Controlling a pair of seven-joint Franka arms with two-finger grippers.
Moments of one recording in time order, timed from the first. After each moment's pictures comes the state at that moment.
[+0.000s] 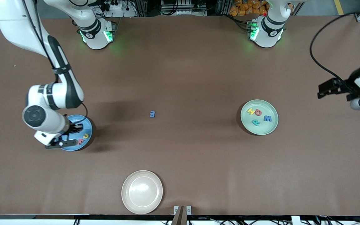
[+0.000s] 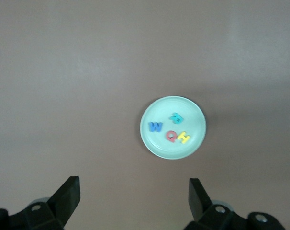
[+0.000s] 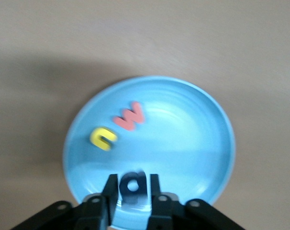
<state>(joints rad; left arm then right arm) -0.01 0.15 -0.07 -1.39 0.00 1.50 -0.01 0.09 0.47 -0.09 -1.86 -0.16 2.22 -0.06</state>
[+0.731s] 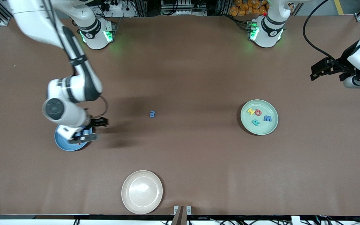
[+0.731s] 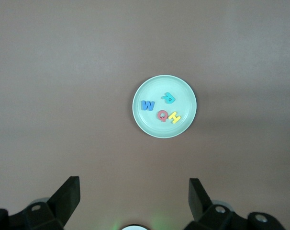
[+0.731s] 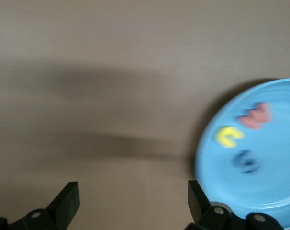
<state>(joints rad) -0.06 0.02 -0.05 -1.51 -0.01 1.46 -0.10 0.33 0.45 -0.09 -1.88 0.05 2.23 0.08</state>
